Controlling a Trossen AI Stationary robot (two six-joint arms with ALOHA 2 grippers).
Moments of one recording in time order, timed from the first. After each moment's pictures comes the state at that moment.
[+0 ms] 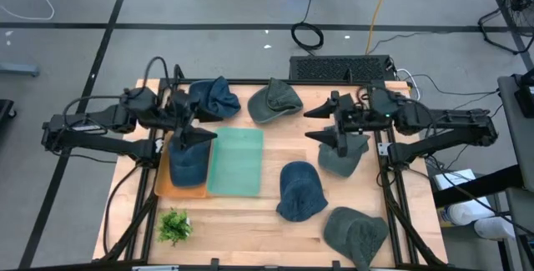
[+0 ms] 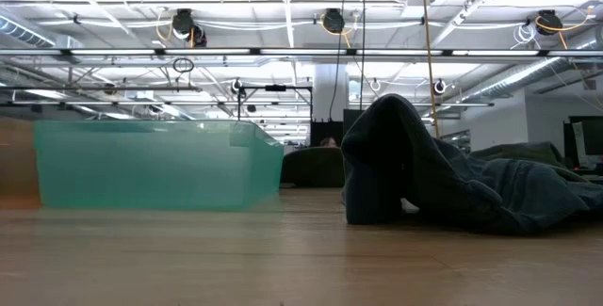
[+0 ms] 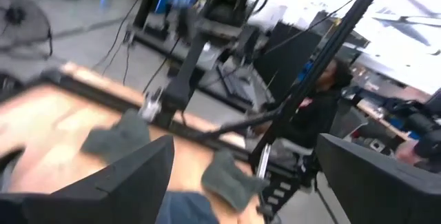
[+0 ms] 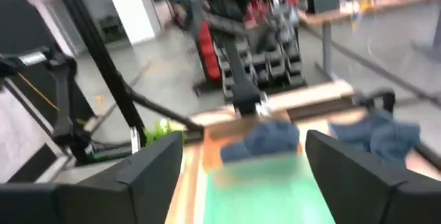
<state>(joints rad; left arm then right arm) 0.09 0.78 0.89 -0.10 0.21 -0.48 0.00 1.03 1.10 -0.20 -0.04 0.27</state>
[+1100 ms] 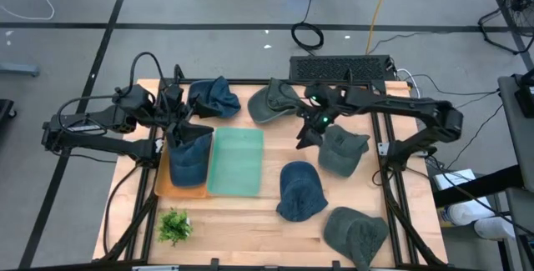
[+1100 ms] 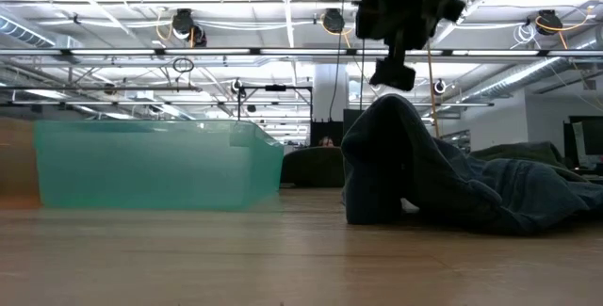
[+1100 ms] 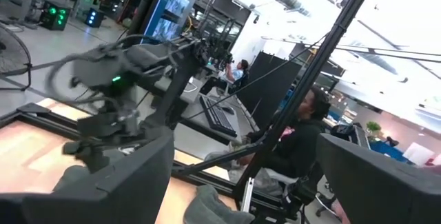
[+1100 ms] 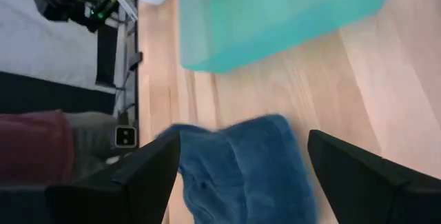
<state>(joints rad) 0.09 0.79 0.89 0.04 0.21 -0.52 -0.39 1.48 1.11 -0.60 -0.74 0.21</state>
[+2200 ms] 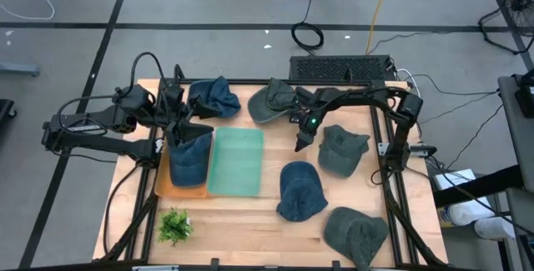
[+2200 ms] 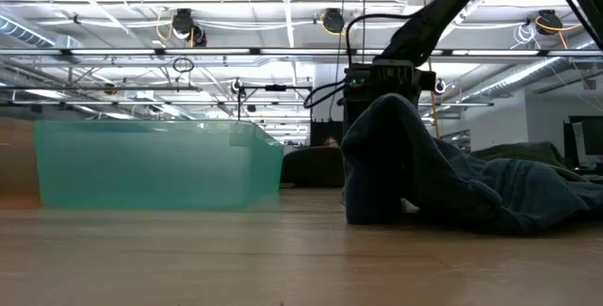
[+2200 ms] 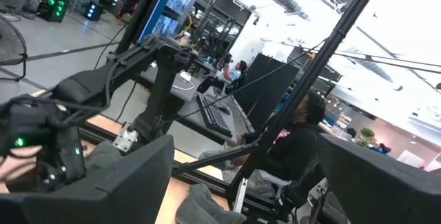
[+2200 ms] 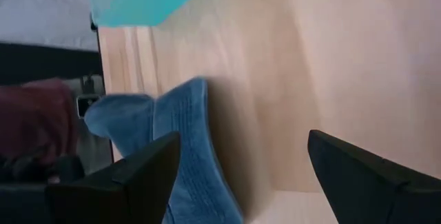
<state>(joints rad) 0.09 0.79 0.89 0.04 0.21 -0.56 -0.49 1.86 1.11 -0.61 -0.87 -0.03</state>
